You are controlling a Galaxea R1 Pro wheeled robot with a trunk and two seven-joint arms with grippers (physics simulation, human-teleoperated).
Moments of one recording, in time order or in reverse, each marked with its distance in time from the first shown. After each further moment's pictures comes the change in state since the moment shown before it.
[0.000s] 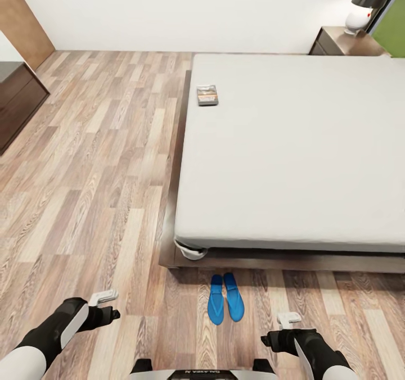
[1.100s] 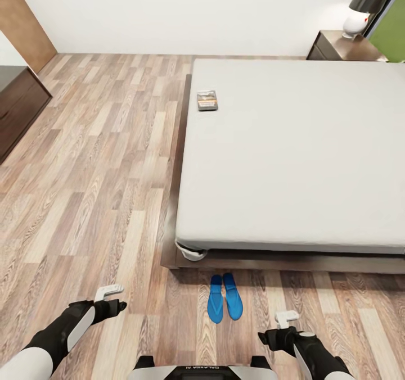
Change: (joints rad) left arm -0.001 -0.029 -0.029 0.026 -0.003 -0.223 -0.002; right arm 0.020 0.009 0.003 0.002 0.003 -0.142 -0.001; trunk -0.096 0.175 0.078
